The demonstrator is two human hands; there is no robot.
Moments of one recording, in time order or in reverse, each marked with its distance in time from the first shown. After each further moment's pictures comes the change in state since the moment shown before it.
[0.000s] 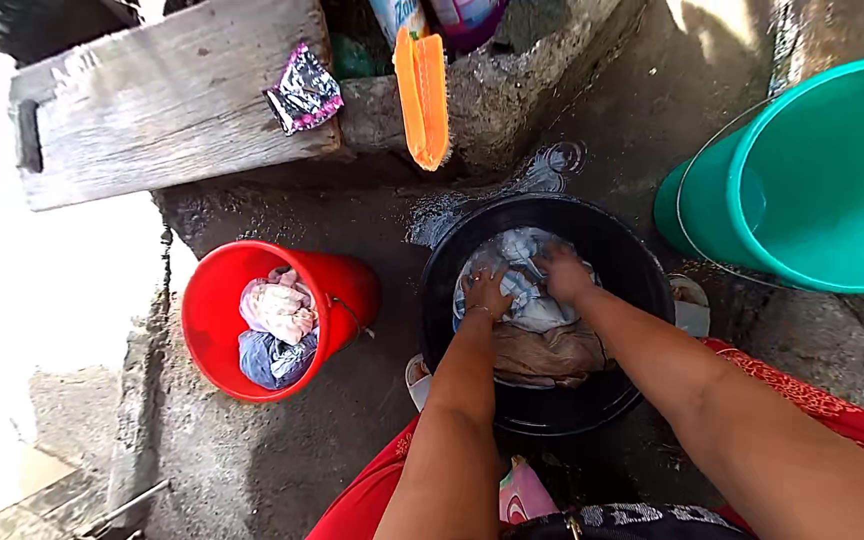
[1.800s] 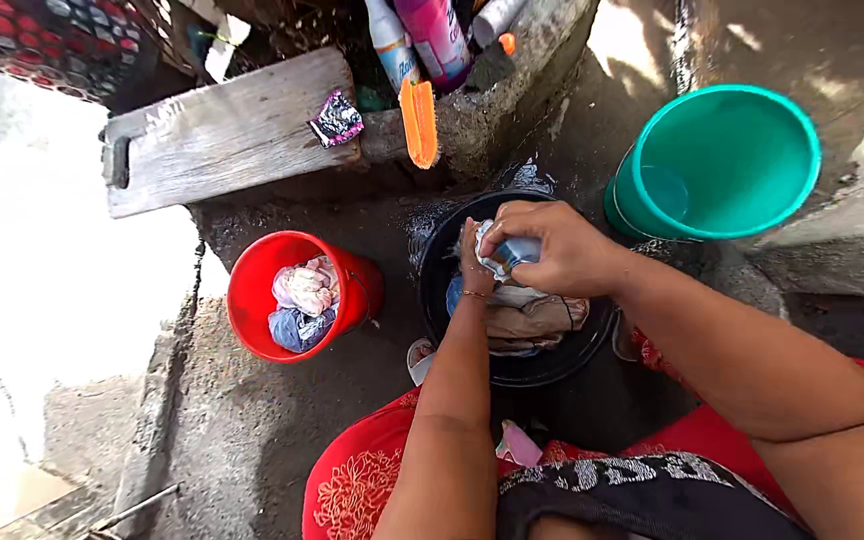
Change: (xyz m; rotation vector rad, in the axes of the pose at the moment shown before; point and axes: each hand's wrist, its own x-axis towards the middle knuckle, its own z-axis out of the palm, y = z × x) left_hand -0.161 0.079 -0.064 -0.814 0.536 0.346; right_hand -0.249 -0.122 -0.145 0.383 0.458 -0.860
